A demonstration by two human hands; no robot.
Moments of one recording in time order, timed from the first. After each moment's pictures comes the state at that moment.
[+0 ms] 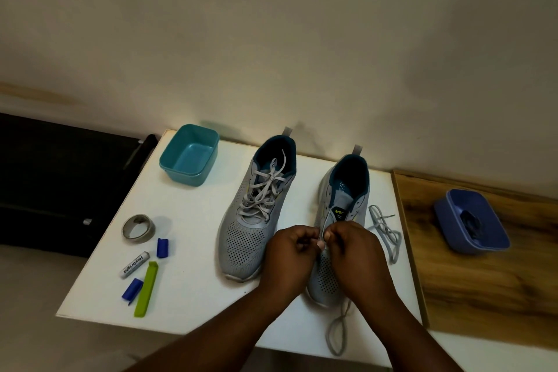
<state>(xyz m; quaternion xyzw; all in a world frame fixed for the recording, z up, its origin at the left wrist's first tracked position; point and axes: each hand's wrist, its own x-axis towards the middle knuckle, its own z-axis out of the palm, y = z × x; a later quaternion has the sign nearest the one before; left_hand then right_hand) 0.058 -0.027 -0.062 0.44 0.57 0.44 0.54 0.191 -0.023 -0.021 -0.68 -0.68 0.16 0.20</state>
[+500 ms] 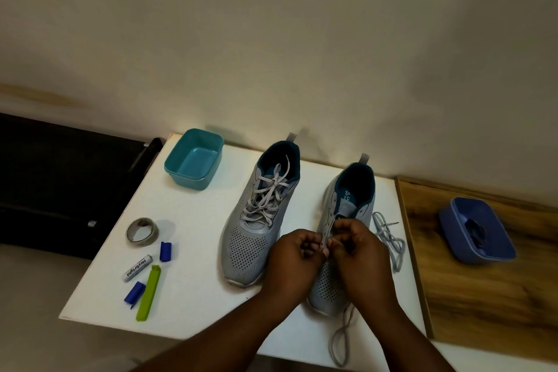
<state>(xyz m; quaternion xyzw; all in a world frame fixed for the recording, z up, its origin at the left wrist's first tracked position) 0.057 -0.026 -0.058 0.45 0.57 0.42 0.54 0.190 -0.025 -0.020 -0.70 -0.60 0.25 0.31</state>
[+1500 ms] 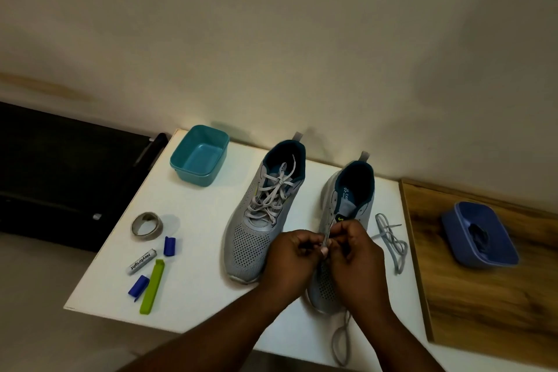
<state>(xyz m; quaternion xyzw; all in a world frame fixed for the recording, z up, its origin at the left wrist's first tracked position) 0.047 -0.025 -0.060 0.43 0.53 0.45 0.57 0.177 -0.034 -0.020 -0.68 -0.60 0.26 0.33</state>
